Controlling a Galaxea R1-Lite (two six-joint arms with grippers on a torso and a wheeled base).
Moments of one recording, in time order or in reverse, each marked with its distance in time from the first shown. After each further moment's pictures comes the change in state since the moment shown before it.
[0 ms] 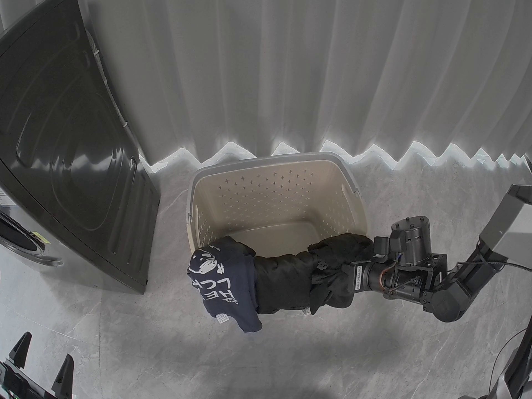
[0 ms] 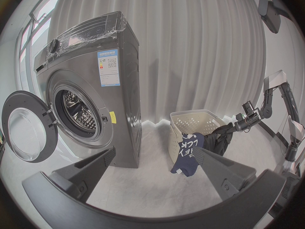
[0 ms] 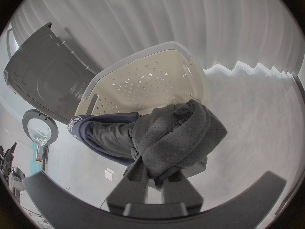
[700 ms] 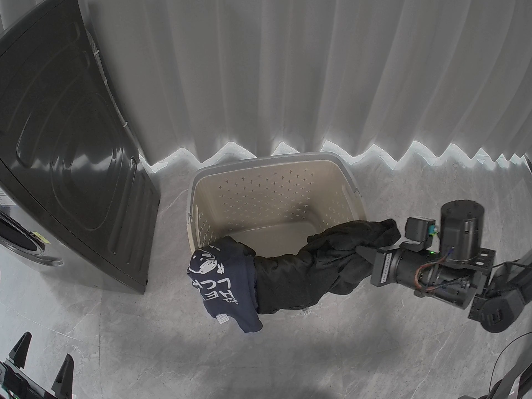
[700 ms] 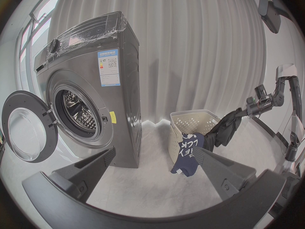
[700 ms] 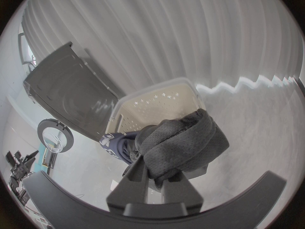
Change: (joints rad) left arm 0.000 0.000 0.000 0.000 0.000 0.000; right arm 0.082 -0.329 0.134 -0.001 -0.037 0.024
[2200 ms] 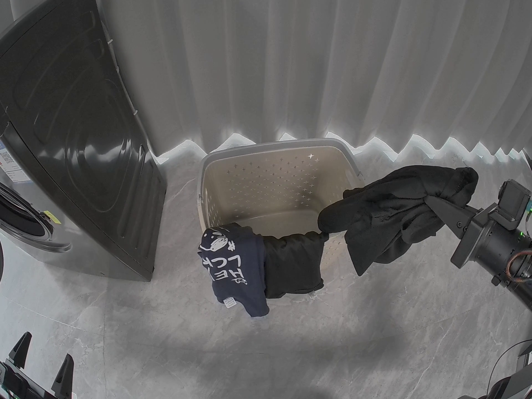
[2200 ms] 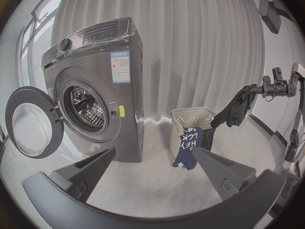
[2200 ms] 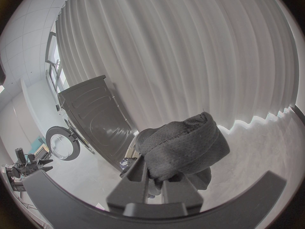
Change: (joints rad) left arm -0.001 0.000 0.000 0.000 0.001 -0.004; right arm 0.065 -0.469 0.086 0.020 -0.111 -0.176
